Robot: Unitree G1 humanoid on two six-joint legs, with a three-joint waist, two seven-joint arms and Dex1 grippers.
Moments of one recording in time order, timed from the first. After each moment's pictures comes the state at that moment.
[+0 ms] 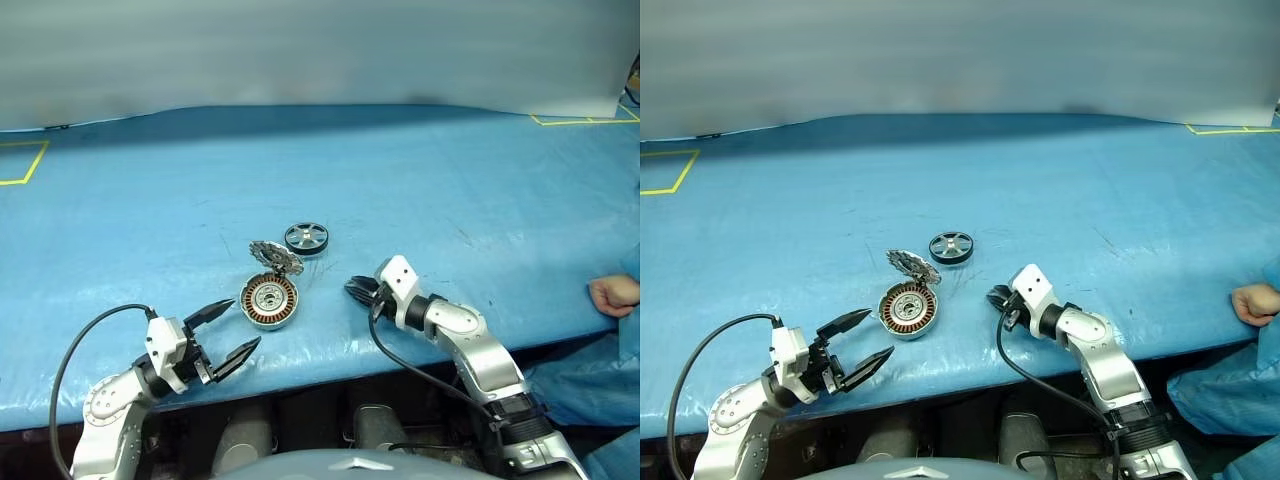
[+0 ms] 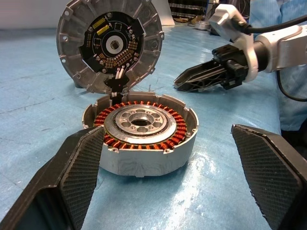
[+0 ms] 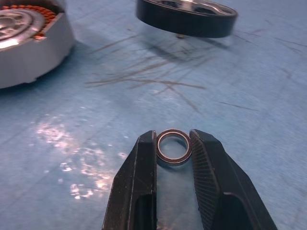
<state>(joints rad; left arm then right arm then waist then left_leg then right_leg) 0.30 0.38 0.11 -0.04 -0.41 -0.24 -1.07 -0.10 -0.42 0.20 -0.11 0.15 0.32 0.74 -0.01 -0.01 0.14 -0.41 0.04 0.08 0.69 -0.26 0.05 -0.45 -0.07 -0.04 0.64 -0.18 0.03</state>
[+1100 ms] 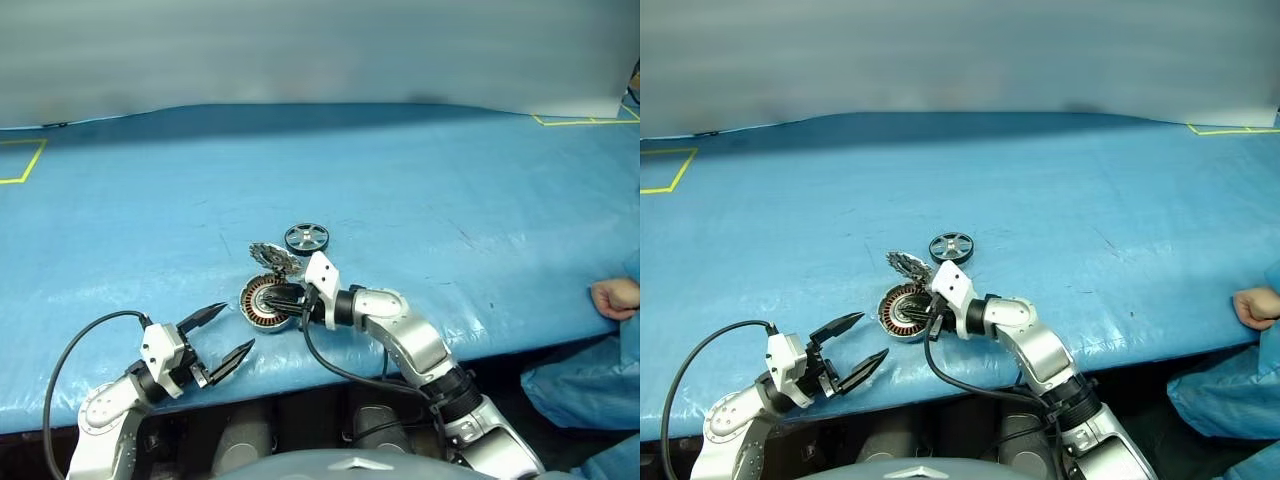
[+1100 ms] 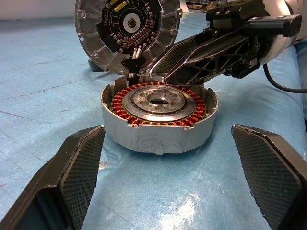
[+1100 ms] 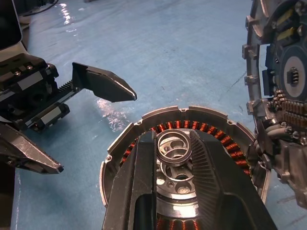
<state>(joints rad) 0.33 0.39 0.11 0.01 -0.39 -0.32 -1.02 -0.29 -0.16 0.43 -0.02 0.17 0.38 0.78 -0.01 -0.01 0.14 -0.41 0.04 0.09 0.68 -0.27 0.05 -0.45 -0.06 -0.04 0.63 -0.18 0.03</state>
